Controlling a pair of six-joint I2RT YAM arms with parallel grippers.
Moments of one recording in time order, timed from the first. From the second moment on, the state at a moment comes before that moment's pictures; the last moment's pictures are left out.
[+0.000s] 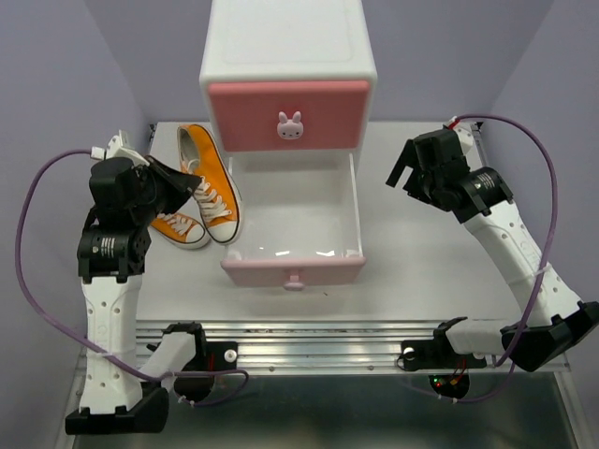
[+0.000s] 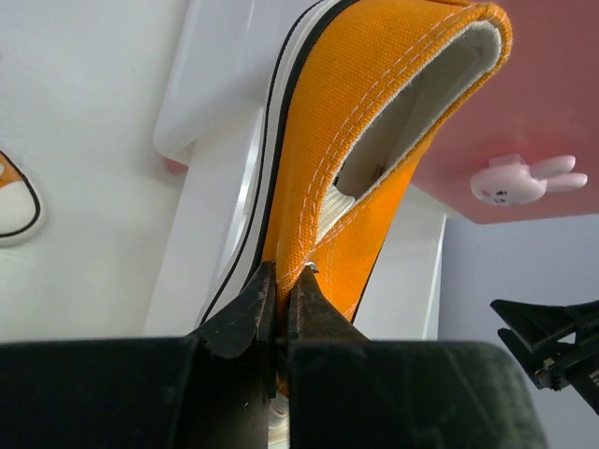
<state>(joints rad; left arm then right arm) 0.02 0.96 1.42 -0.85 0.20 -0.74 0.44 1.28 1.52 -1.01 0.45 0.74</state>
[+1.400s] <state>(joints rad) -0.63 1.00 0.97 -0.49 -0.23 -1.00 0.44 1.34 1.52 -1.12 0.41 0.62</state>
